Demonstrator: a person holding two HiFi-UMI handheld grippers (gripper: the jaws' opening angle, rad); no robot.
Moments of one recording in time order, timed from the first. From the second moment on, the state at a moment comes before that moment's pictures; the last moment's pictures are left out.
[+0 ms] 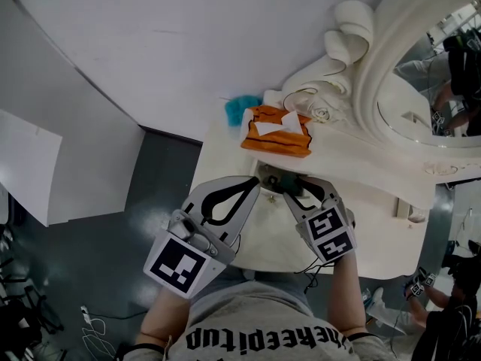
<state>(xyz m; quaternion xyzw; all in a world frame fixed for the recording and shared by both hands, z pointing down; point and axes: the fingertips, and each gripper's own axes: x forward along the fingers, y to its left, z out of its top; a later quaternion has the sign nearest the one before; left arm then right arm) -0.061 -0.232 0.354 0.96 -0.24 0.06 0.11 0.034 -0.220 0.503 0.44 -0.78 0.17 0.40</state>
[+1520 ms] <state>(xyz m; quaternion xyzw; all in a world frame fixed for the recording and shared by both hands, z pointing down) -0.042 -0.208 0.341 0.97 -0.23 0.05 0.09 0.029 -0.213 0.430 0.49 -0.83 0.16 0.21</state>
